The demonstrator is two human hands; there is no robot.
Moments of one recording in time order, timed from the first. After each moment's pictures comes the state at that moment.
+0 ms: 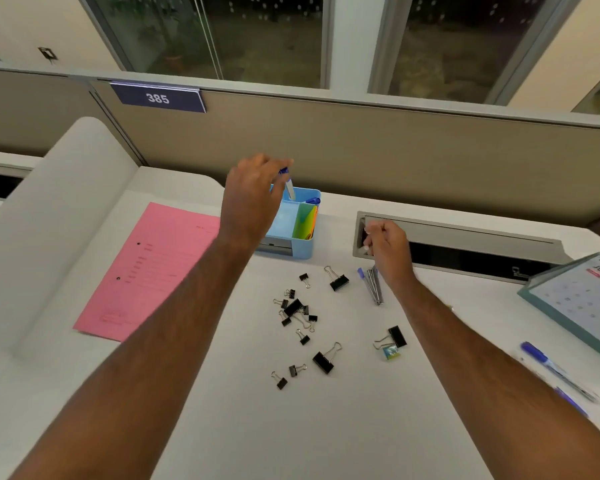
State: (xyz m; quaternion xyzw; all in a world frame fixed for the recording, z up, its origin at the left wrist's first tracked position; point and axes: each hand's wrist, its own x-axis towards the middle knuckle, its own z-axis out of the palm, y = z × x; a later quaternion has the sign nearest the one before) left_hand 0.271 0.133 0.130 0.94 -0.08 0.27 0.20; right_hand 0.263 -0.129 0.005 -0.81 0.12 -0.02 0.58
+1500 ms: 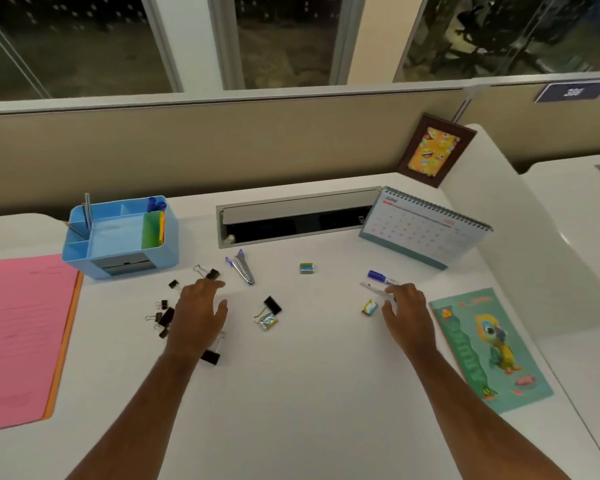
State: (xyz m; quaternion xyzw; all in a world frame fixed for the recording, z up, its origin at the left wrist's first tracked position) left_hand 0.132 0.013 -0.033 0.96 -0.14 0.01 0.25; right_hand -0.005 -0.398 -0.044 -0.95 0.25 -0.05 0.19
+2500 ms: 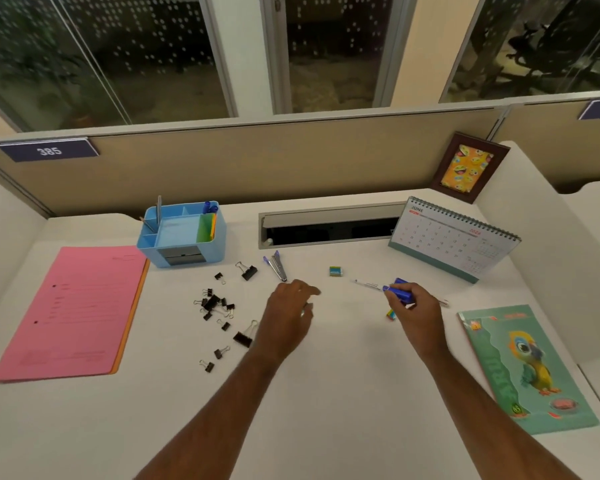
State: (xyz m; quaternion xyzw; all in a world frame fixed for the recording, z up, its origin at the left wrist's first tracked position) left_hand 0.055 -0.081 0.027 0.92 -0.25 0.04 0.30; right_hand -0.008 -0.353 0.016 -0.82 0.22 -0.14 0.51
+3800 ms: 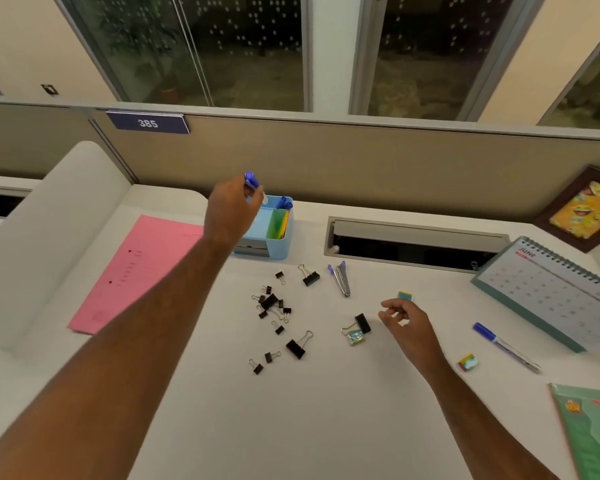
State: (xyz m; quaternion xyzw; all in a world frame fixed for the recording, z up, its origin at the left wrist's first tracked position) left_hand 0.250 0.107 0.137 0.95 0.02 0.19 0.26; right_hand 0.084 -0.248 -0.018 -0.84 0.11 0.03 0.54
